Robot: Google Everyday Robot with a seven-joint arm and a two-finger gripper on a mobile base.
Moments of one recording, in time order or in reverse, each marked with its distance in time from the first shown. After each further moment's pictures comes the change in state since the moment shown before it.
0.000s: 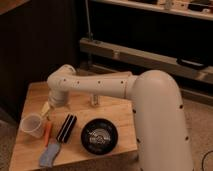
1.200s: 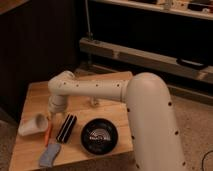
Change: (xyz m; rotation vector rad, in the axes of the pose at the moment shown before) arm -0.012 -0.005 0.029 0.063 -0.075 0.043
